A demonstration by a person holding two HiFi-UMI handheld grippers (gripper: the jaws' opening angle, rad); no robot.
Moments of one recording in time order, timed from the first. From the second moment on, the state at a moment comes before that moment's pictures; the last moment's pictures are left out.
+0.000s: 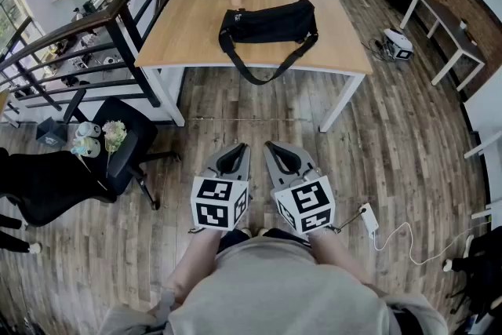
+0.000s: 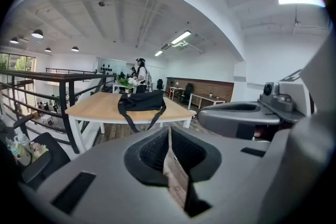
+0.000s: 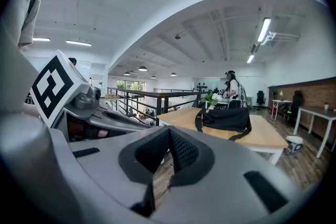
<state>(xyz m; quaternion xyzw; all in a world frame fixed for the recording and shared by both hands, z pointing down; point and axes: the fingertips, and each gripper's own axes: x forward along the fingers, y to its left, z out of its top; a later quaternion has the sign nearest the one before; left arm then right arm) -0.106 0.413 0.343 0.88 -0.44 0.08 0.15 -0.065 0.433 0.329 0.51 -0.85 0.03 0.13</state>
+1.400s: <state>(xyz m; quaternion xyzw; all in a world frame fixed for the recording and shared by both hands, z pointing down) -0.091 0.428 0.361 0.88 -0.45 0.09 0.15 -0.005 0.442 0.355 0.51 -0.85 0.11 0.09</state>
